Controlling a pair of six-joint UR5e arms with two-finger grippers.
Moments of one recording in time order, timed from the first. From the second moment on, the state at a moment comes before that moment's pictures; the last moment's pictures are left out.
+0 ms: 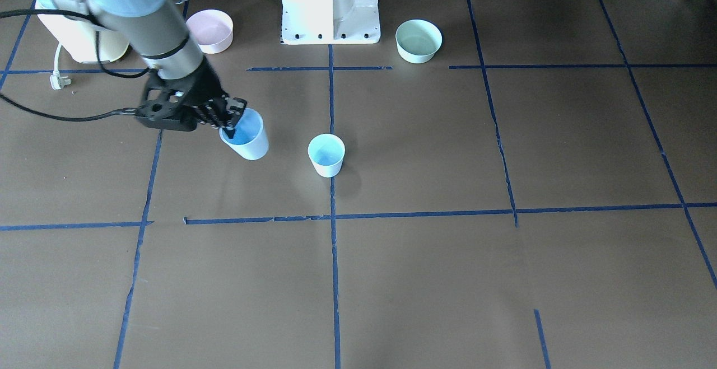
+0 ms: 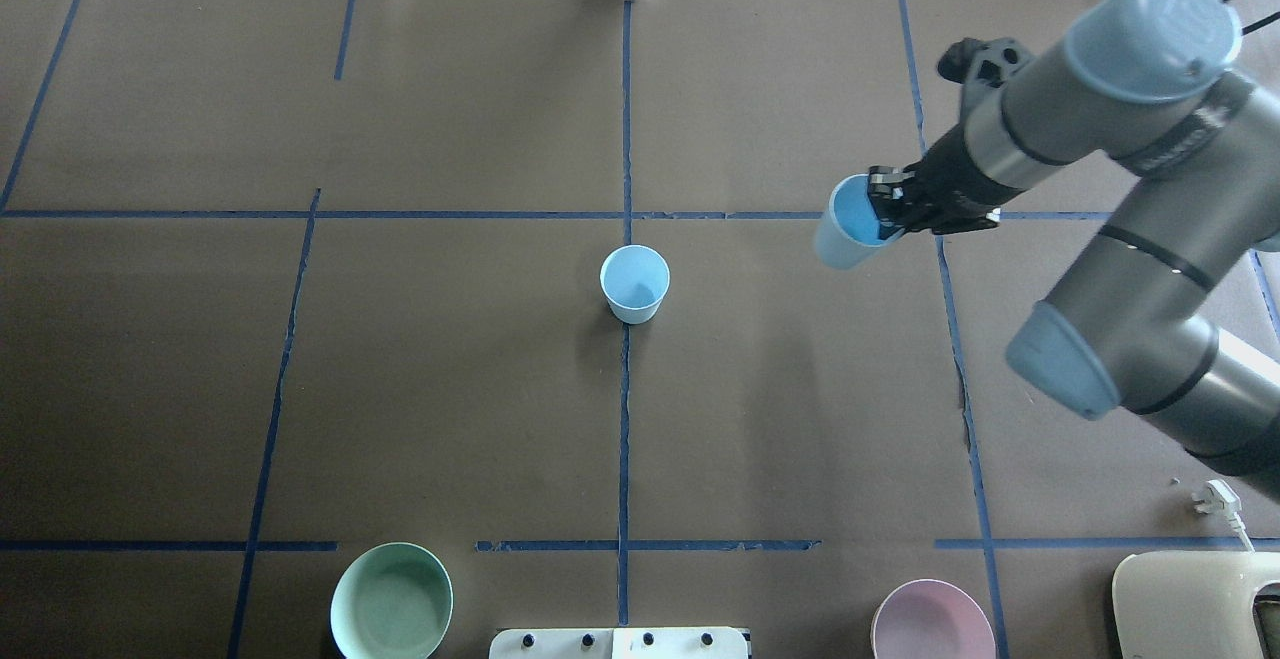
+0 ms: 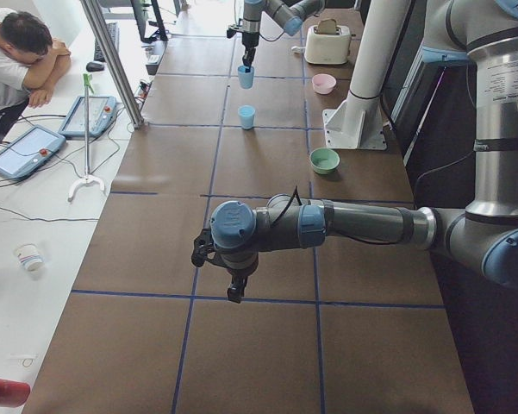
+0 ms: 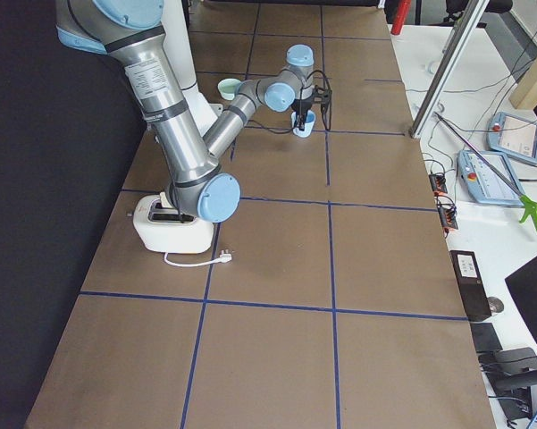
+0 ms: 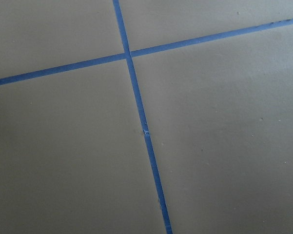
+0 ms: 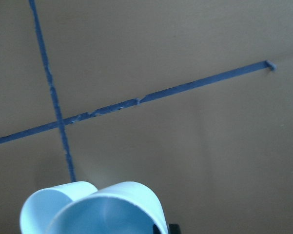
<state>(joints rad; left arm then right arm) -1.65 -1.45 -1.78 -1.38 -2.46 0.35 0.67 -1.01 1.87 -1.58 1.97 1.42</state>
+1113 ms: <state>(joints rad) -1.65 -1.45 -1.77 -1.38 -2.46 0.34 0.53 -0.80 1.69 -1.64 1.78 1.57</state>
